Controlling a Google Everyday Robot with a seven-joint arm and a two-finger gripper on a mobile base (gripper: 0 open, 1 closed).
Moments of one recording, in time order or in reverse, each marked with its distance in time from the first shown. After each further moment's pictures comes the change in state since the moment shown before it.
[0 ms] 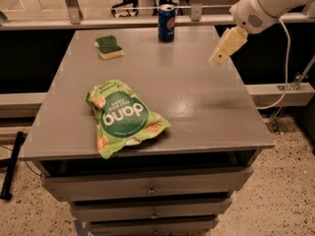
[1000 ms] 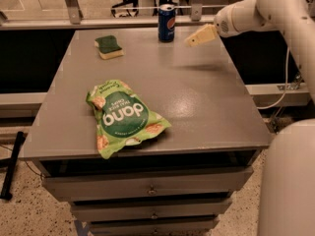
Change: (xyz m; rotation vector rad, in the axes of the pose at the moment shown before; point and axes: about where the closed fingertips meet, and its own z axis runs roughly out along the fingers) arm -0.021 -0.108 0.125 0.102 -0.330 0.317
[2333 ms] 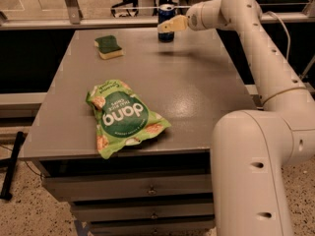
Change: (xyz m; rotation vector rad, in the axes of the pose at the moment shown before) arm -0.057 -0.008 0.099 -0.018 -0.166 0.162
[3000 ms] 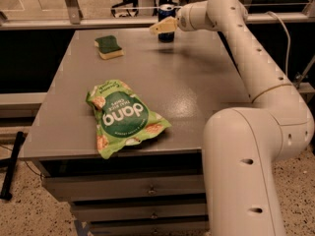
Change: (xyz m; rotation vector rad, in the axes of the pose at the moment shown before) arm -0.007 0.010 0.033 0.029 -0.011 -0.062
